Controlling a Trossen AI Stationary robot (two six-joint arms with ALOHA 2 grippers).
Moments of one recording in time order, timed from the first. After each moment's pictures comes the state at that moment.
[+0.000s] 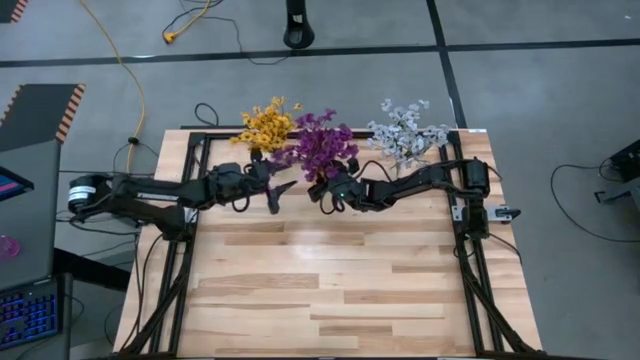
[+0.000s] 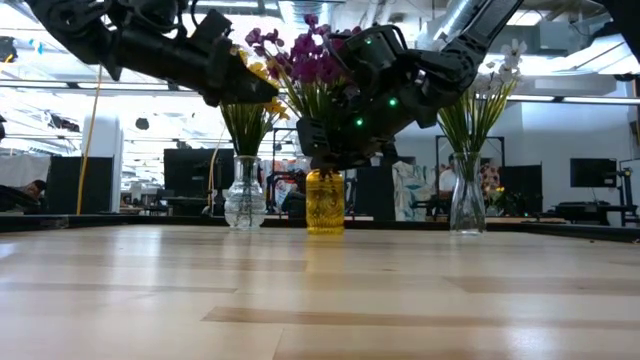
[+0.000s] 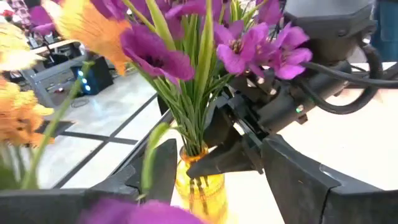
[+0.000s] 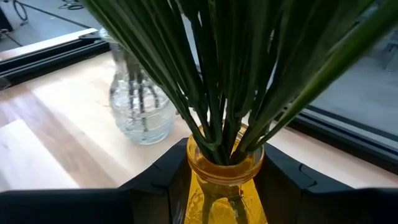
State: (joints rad) left arm 0.25 1.17 0.48 0.55 -0.16 0.13; right arm -0.13 1.94 1.04 0.48 0.71 0.31
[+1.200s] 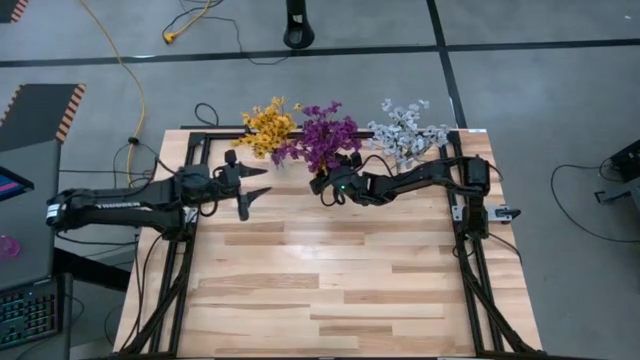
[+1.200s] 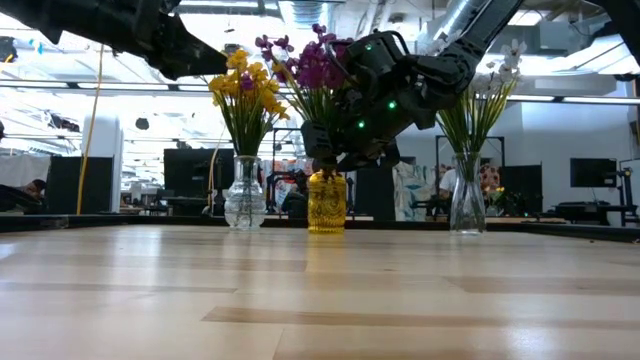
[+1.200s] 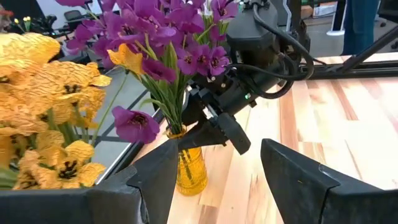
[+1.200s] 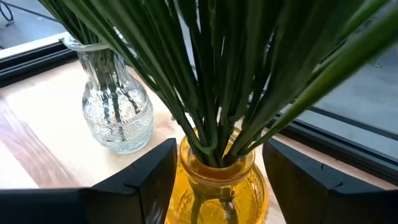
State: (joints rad) left arm 0.19 0.71 0.48 0.05 -0.15 0.14; right arm -0.18 1.93 1.04 0.47 0.70 0.31
